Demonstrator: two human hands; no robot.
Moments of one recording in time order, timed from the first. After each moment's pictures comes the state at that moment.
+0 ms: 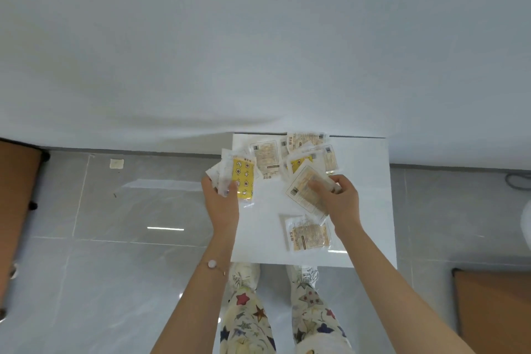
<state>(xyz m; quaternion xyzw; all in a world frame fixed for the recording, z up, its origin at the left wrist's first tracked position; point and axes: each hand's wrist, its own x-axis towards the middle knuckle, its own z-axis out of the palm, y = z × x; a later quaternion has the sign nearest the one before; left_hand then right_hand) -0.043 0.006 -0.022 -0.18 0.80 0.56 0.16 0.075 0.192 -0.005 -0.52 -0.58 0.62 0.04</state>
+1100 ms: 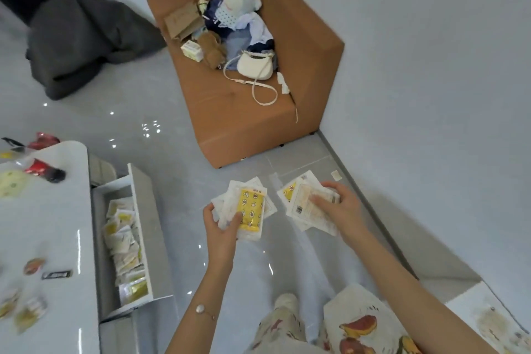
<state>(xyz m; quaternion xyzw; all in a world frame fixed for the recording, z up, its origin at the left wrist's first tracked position) 0.129 -0.600 0.259 -0.47 0.54 0.67 -0.20 -0.033 -0.412 0.289 -0.02 -0.71 0.63 -0.30</state>
